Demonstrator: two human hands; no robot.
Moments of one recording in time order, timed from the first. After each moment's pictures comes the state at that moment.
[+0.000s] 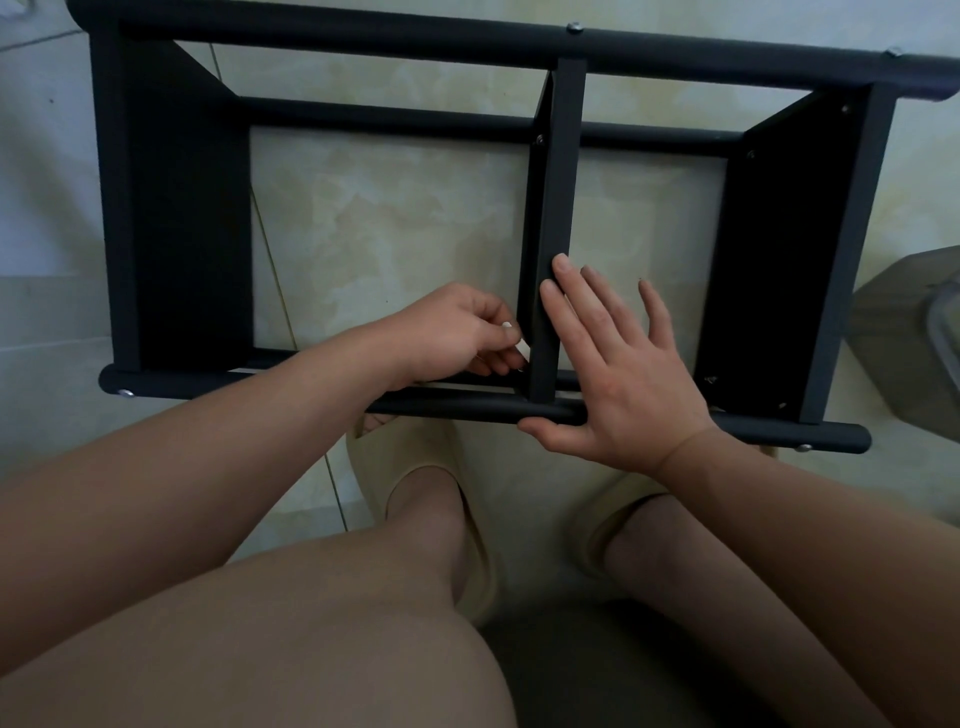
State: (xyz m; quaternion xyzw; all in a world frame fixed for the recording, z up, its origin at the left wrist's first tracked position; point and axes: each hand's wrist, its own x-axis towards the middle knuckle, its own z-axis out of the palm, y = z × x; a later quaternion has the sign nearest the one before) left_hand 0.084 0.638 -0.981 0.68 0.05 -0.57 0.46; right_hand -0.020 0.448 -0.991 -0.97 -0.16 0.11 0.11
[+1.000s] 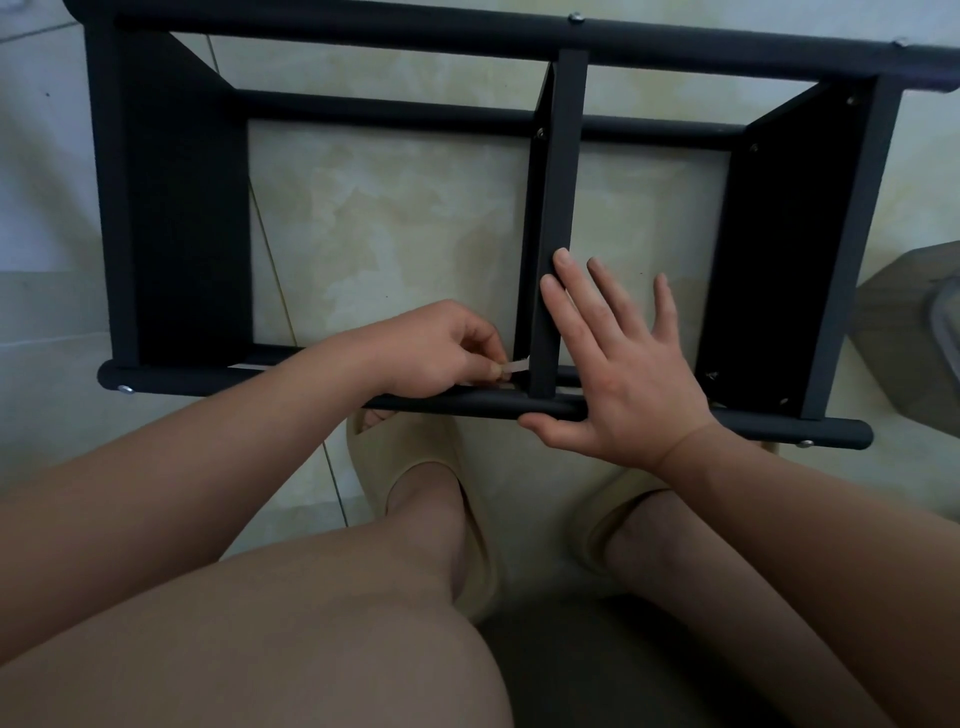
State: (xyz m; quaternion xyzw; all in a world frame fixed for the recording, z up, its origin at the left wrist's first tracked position) left_hand 0.083 0.657 -0.986 0.73 -0.11 -0.59 0.32; right_hand -0.020 0.449 -0.993 -0.98 -0.15 0.12 0.10
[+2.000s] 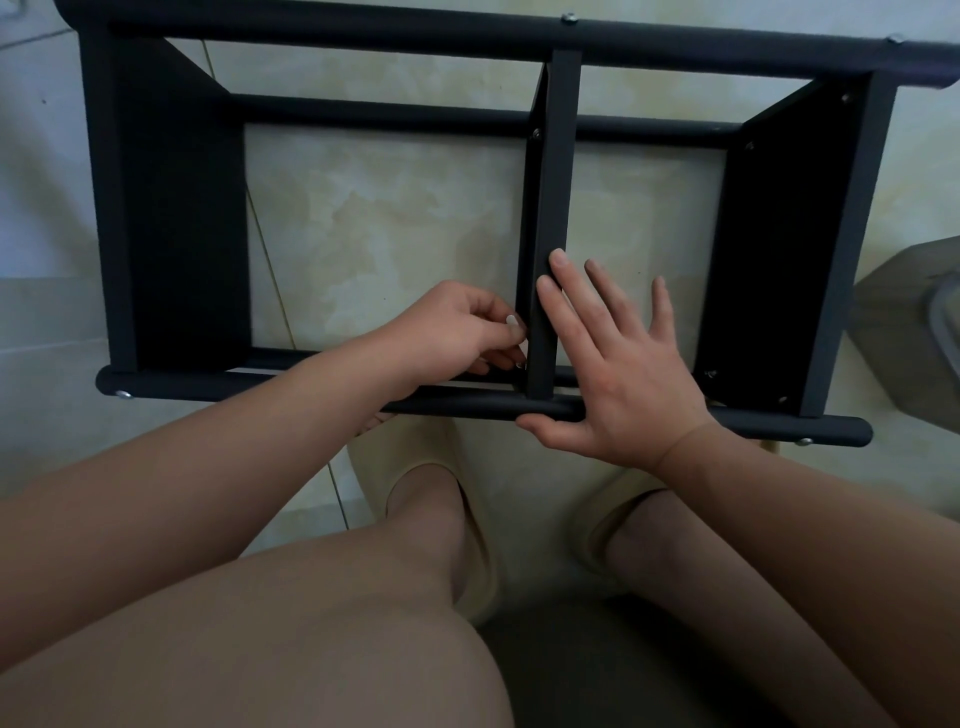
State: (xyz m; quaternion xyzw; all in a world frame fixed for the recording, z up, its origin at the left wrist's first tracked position) left_hand 0.076 0.635 -0.981 0.69 0.09 -0.54 0.48; right_hand -0.019 0.450 -0.991 -0.97 -0.15 0.14 0.11
